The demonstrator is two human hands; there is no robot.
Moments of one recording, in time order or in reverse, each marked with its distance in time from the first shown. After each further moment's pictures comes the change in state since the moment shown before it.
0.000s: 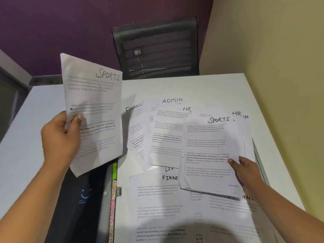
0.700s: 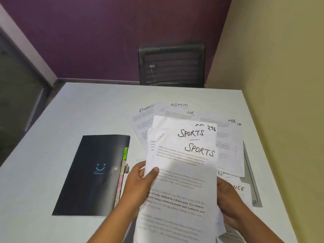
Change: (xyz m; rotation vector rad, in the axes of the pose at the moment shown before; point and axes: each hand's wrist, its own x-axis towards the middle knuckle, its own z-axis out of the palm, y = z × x) left_hand -0.240 0.058 0.014 -0.564 -0.515 -0.698; right_hand -0.191 -0.008 0.002 0.019 -0.549 -0.009
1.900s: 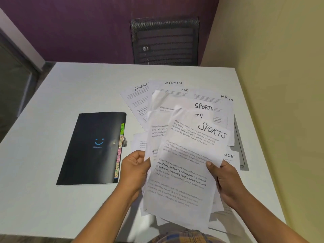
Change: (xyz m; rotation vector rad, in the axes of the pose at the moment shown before) left_hand -0.047 -0.036 0.000 -0.197 0.023 0.070; right_hand -0.044 0.047 -0.014 0.302 0.133 -0.071
